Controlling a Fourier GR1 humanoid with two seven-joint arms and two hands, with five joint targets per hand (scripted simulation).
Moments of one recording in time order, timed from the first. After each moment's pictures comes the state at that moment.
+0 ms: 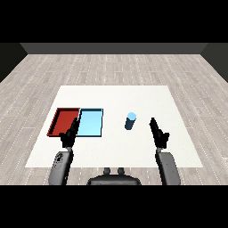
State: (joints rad) left arm 0.01 0.10 -0.01 -1.56 0.03 0.01 0.00; right arm 0.02 -0.11 0.01 -1.59 -0.01 -0.01 0.01
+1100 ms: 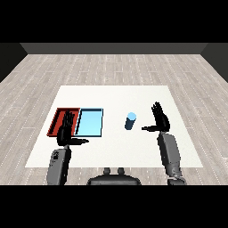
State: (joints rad) left arm -0.04 0.09 0.06 -1.64 0.11 -0.10 -0.34; right arm -0.33 -0.17 -0.18 -1.22 -0.21 0.23 -0.28
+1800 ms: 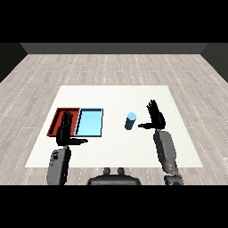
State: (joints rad) left arm -0.03 0.08 0.09 -1.62 0.12 -0.11 -0.38; right arm -0.39 -0.14 -0.17 -1.18 -0.26 0.21 -0.23
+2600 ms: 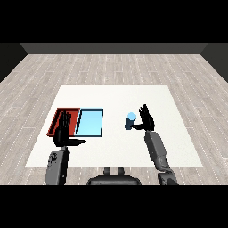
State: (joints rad) left arm -0.02 0.08 0.10 -1.66 0.14 -0.12 -0.37; right arm -0.45 -0.04 -0.16 -0.94 -0.27 0.17 -0.36
